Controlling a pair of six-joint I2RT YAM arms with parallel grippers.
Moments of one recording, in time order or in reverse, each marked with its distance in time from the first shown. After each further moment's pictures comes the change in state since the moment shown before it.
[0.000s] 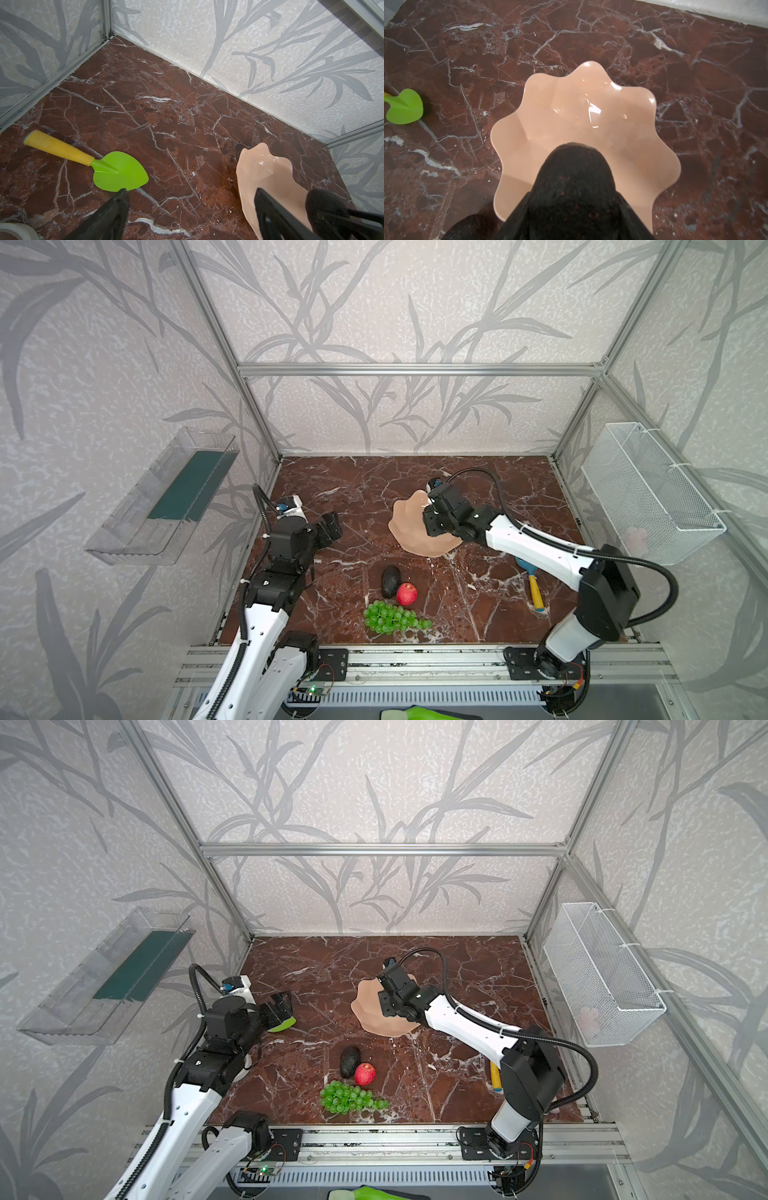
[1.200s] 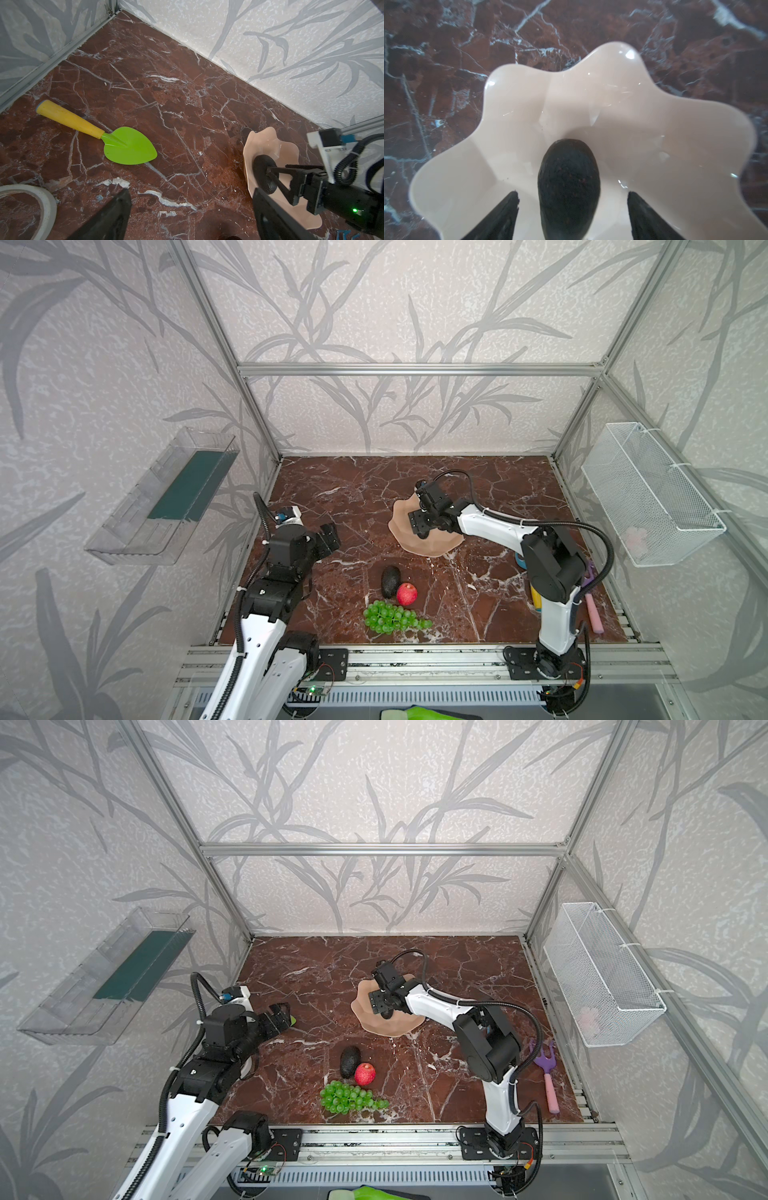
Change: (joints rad) left arm 0.000 -0.060 -0.017 -0.140 0.034 -0.034; right arm -0.058 0.209 0.063 0.110 -0.061 -0.032
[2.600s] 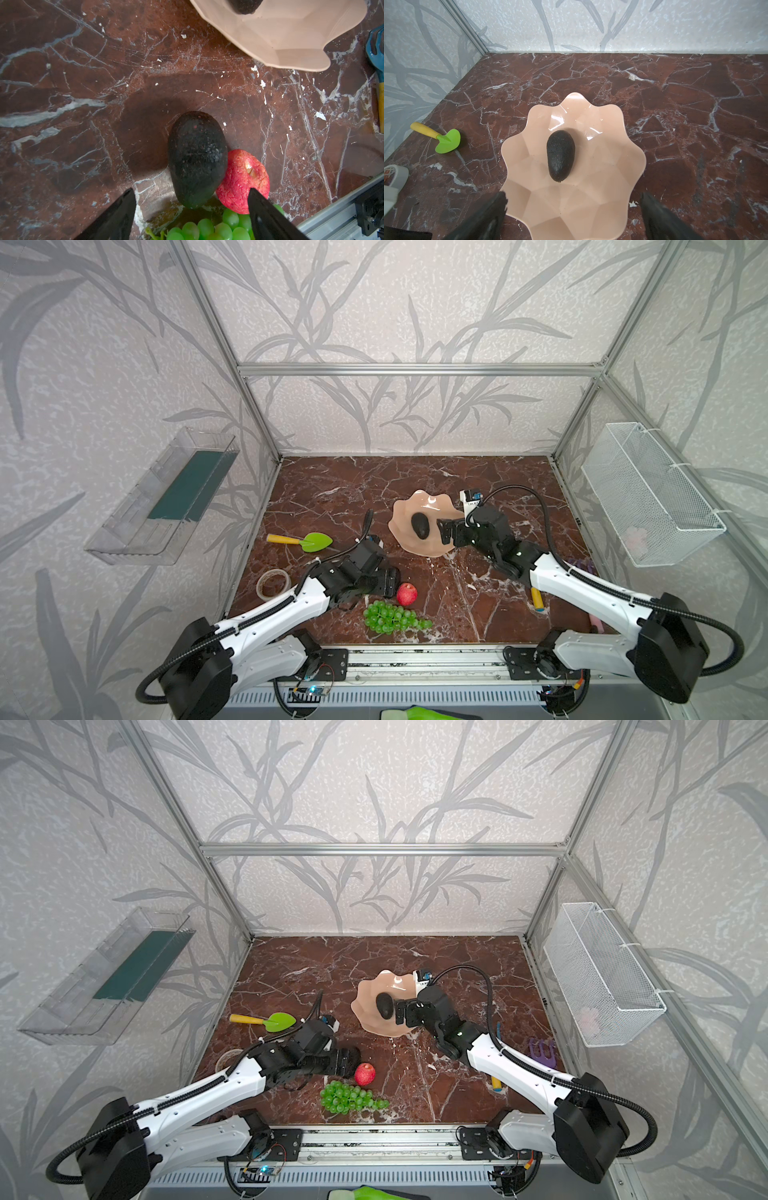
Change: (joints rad) left arm -0.616 0.435 -0.073 0.033 0.052 -0.071; right arm -0.002 -0.662 -0.590 0.326 0.051 0.064
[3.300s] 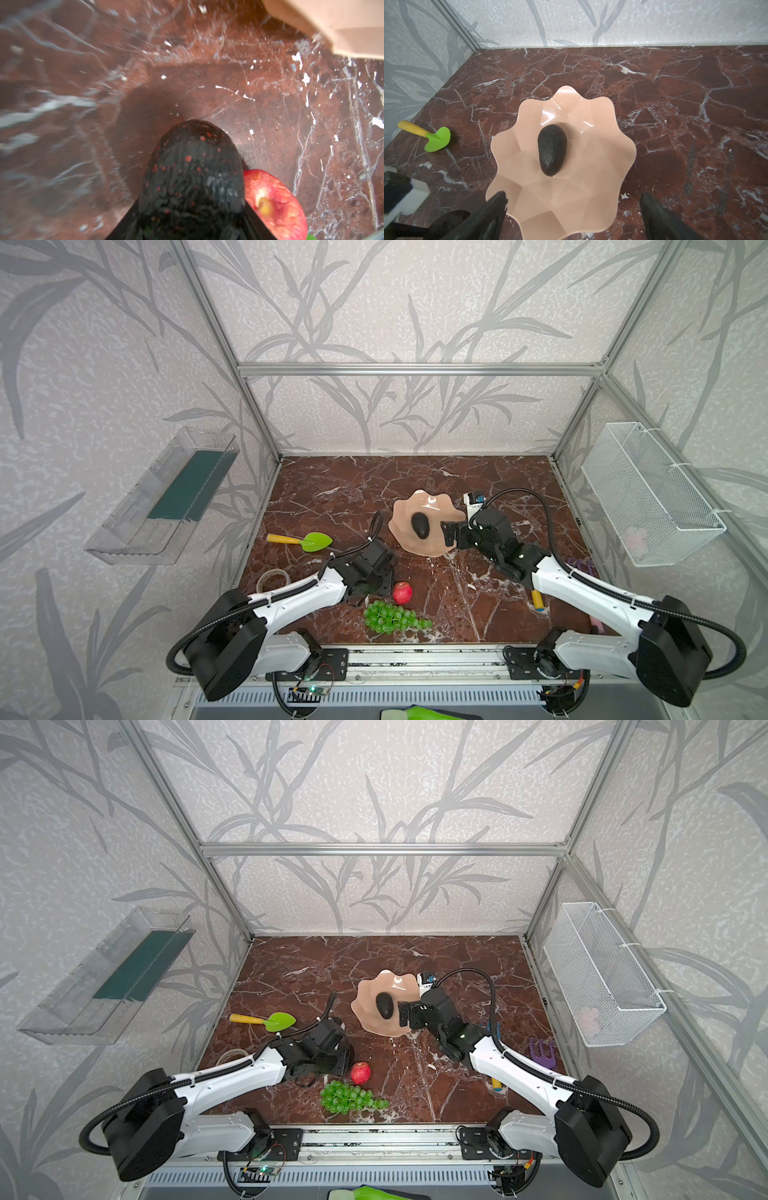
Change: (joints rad) left arm -0.001 0.128 0.010 0.035 -0.054 -0.006; right arm -0.020 -0.015 -0.043 0.002 0.004 0.005
